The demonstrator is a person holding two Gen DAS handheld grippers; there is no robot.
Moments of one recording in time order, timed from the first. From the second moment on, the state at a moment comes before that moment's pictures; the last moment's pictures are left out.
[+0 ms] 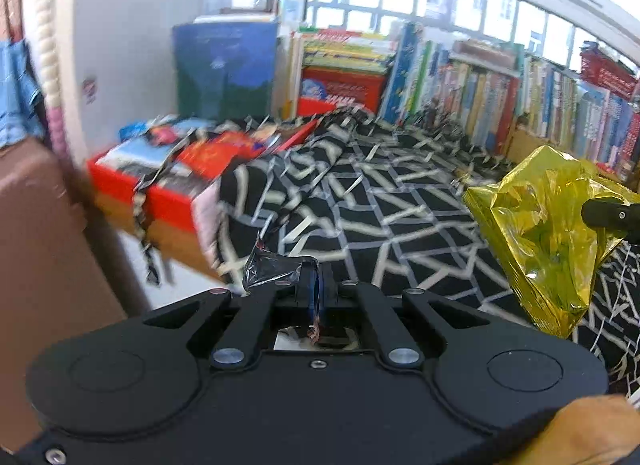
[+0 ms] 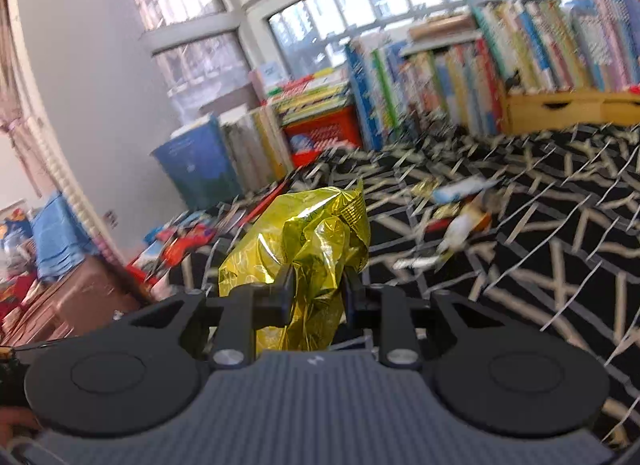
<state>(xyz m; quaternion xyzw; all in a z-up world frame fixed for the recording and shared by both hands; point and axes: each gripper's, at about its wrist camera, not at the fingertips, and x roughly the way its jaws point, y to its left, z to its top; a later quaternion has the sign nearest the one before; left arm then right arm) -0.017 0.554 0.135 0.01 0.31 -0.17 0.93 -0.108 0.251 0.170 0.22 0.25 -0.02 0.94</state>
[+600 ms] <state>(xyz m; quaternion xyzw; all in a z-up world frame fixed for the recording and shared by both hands) -0.011 0.581 0.061 0.01 0.40 -0.17 0.90 -0.092 0.336 0.157 0.13 0.31 0.09 0.94</state>
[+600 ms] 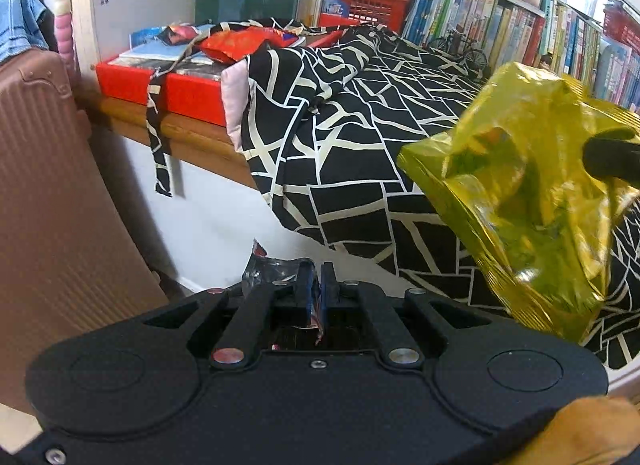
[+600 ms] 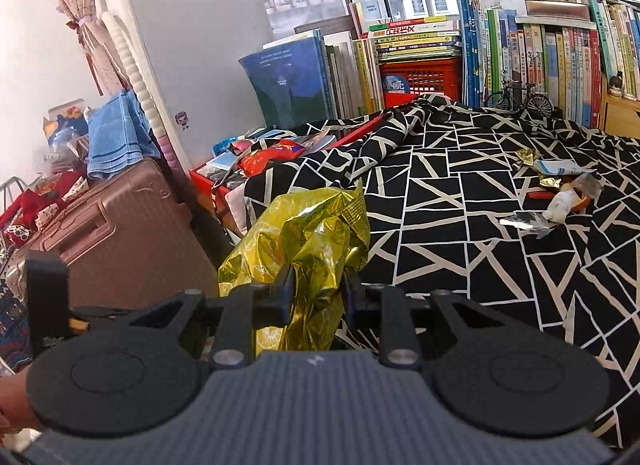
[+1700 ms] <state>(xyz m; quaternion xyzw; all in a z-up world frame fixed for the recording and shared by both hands) -0.004 0.639 0.058 -0.03 0.40 -0.10 0.91 -0.035 0.391 0.114 0.08 0.36 0.13 0.92</state>
